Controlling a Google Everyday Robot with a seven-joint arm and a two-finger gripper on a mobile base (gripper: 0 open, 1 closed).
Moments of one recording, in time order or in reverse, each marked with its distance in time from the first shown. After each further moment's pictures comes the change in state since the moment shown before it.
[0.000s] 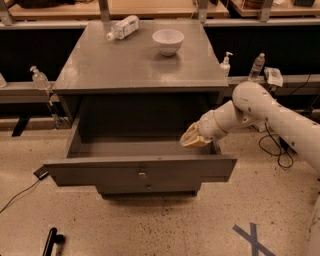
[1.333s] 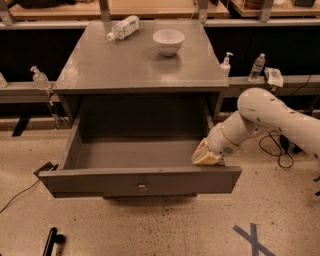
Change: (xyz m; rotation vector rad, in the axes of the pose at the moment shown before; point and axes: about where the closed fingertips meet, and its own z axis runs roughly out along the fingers) arm 0.013 0.074 -0.021 -0.075 0.177 0.185
